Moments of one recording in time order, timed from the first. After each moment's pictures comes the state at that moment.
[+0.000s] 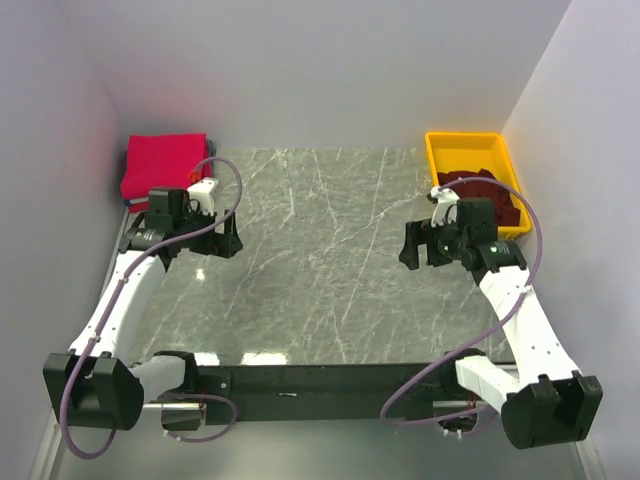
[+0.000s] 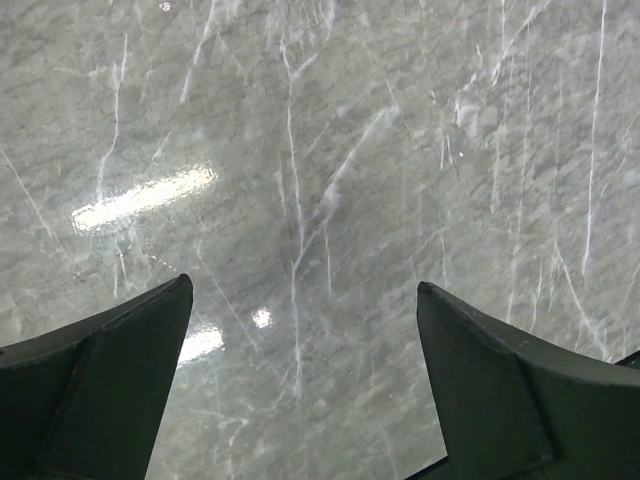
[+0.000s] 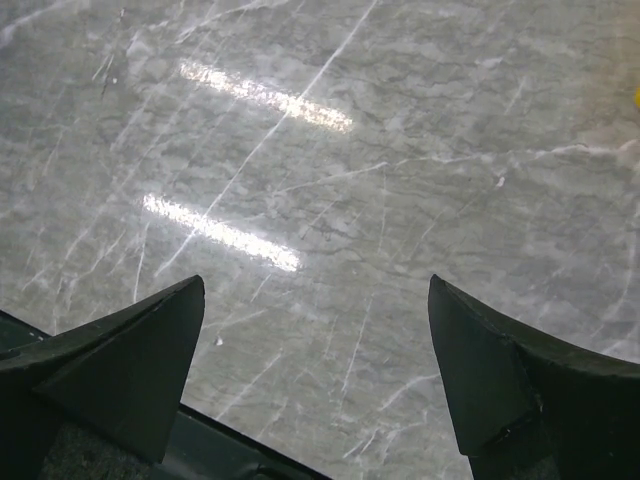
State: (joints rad) left arm -0.08 1.13 0.97 -0.62 0.35 0.02; right arm 0.10 1.00 0.92 -0.72 -0.33 -0.04
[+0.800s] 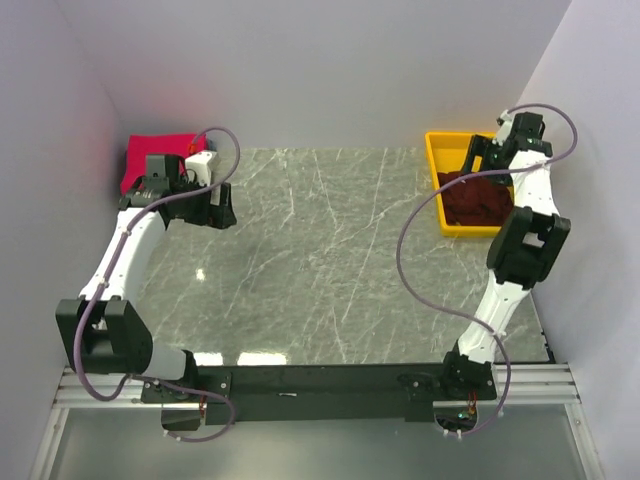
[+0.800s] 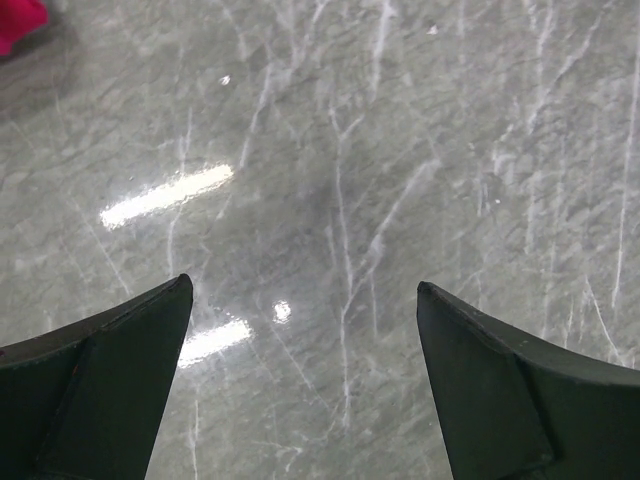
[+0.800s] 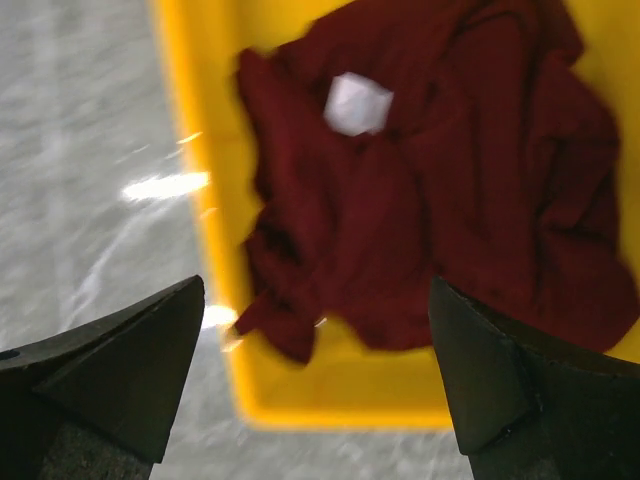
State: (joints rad) left arm -0.02 1.39 1.25 -0.69 0.38 0.13; right arm -0.30 2.04 1.93 -0.78 -0.26 -0.01
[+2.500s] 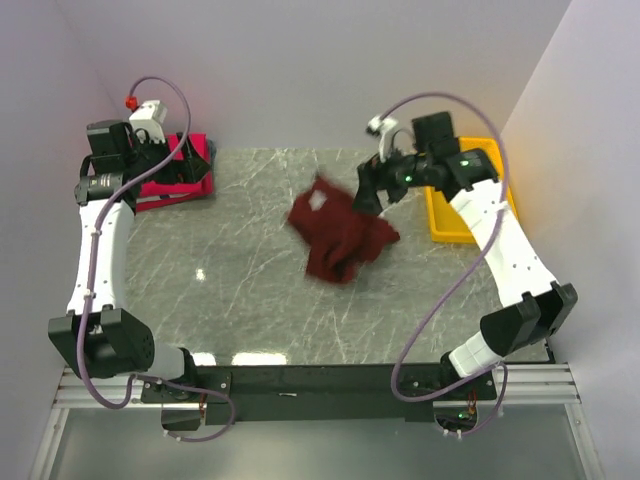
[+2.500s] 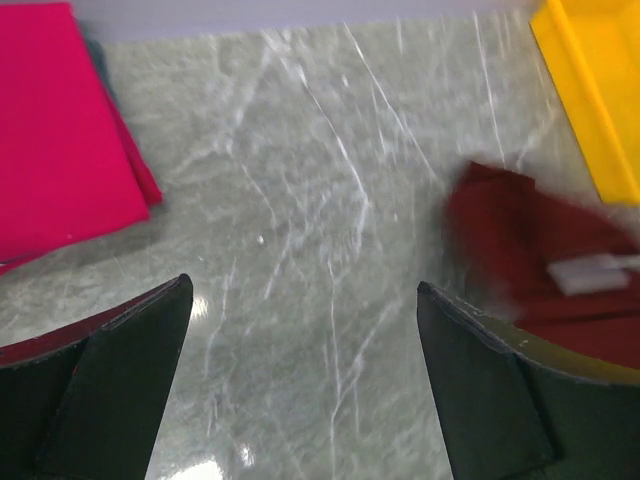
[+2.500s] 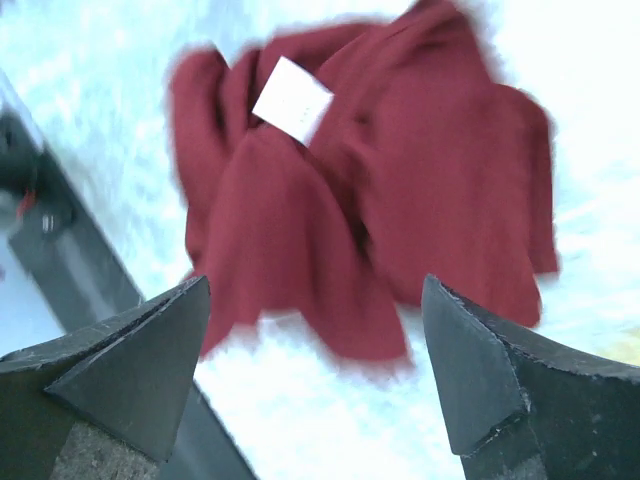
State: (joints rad) left arm 0.17 1.40 1.50 -0.57 0.55 -0.05; right arm 0.33 1.53 1.78 -0.98 -0.56 -0.21
